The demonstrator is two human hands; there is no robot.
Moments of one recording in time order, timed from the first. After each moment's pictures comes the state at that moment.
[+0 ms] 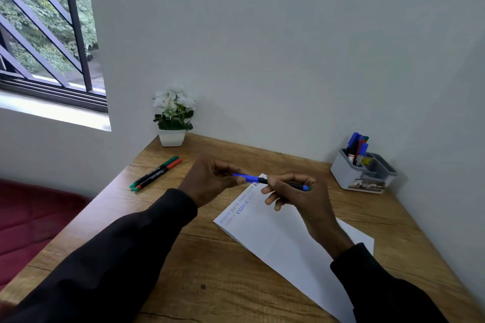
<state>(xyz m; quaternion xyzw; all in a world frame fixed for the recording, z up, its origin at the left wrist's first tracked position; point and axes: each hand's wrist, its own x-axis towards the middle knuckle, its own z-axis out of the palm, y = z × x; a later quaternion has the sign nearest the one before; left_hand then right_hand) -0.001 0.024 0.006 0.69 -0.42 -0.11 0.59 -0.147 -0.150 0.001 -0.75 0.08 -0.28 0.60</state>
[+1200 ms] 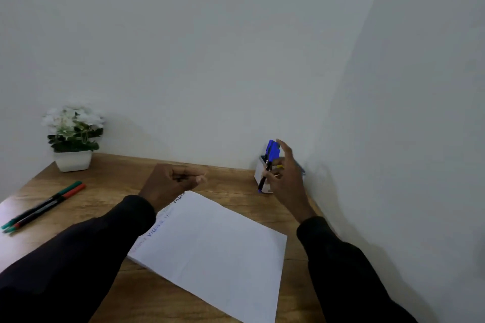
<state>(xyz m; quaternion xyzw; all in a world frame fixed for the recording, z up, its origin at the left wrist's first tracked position) -0.023 -0.077 0.014 0.64 -0.37 -0.17 0.65 -0.198 -0.304 0.025 -0.82 0.20 -0.41 0.36</state>
